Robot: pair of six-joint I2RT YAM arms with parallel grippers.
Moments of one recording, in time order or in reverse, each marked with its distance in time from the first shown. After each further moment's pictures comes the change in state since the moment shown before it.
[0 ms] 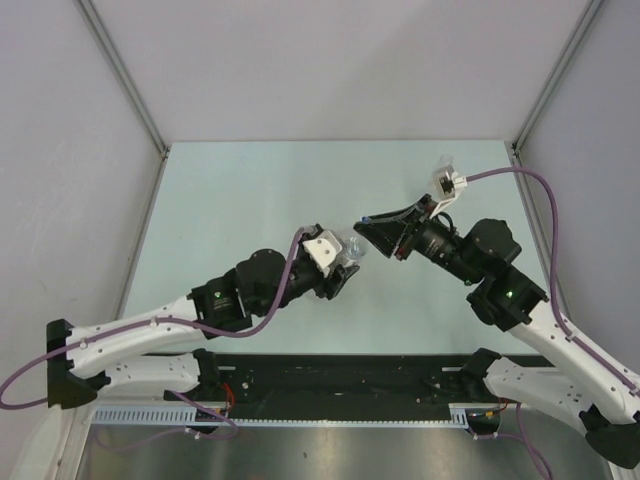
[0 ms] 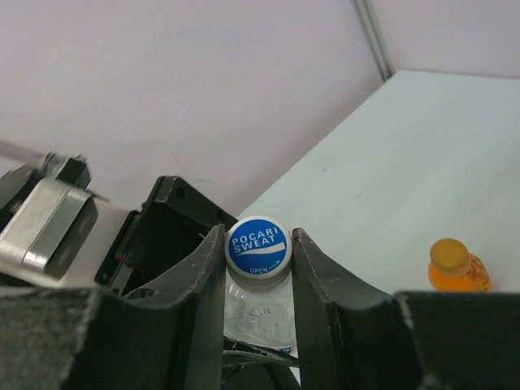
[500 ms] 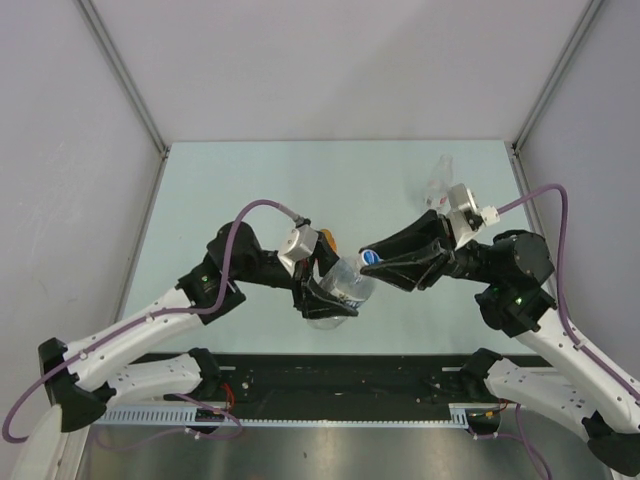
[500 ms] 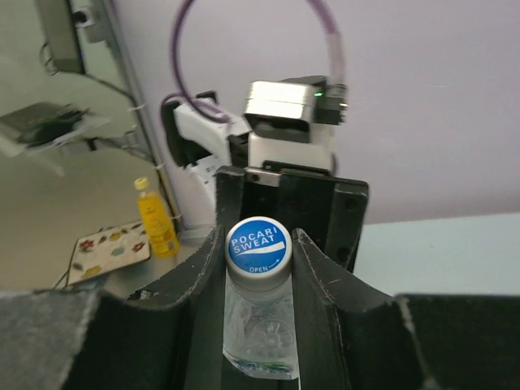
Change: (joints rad) left arm 0.264 -0.035 -0.002 0.183 1.084 -0.307; right arm -0.009 -0.061 -0.019 0.306 -0.538 -0.114
